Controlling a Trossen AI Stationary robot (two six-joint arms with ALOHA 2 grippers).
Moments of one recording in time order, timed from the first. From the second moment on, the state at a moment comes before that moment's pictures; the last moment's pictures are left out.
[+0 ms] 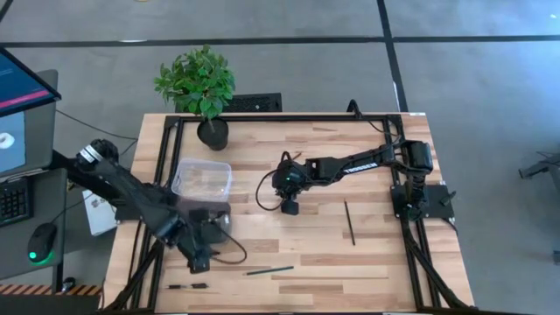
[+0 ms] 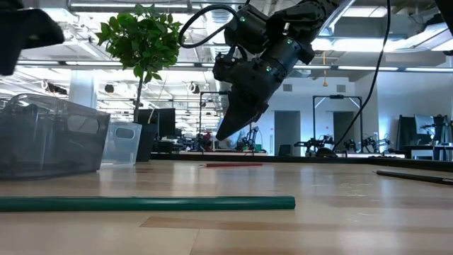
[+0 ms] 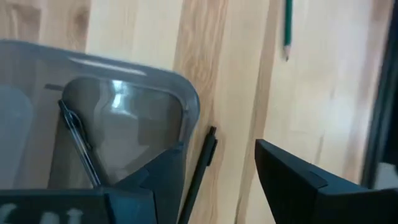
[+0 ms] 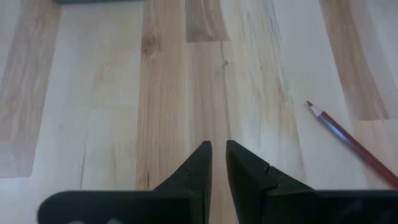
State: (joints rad) left arm -0.70 1.37 0.99 -0.89 -0.16 -0.86; right arm -0.05 1.92 1.22 -0.22 -0.08 -0.02
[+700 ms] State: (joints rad) left arm -0.88 1.72 0.99 -0.88 -0.18 -1.12; right arm -0.03 1.92 1.22 -0.22 -0.08 0.06
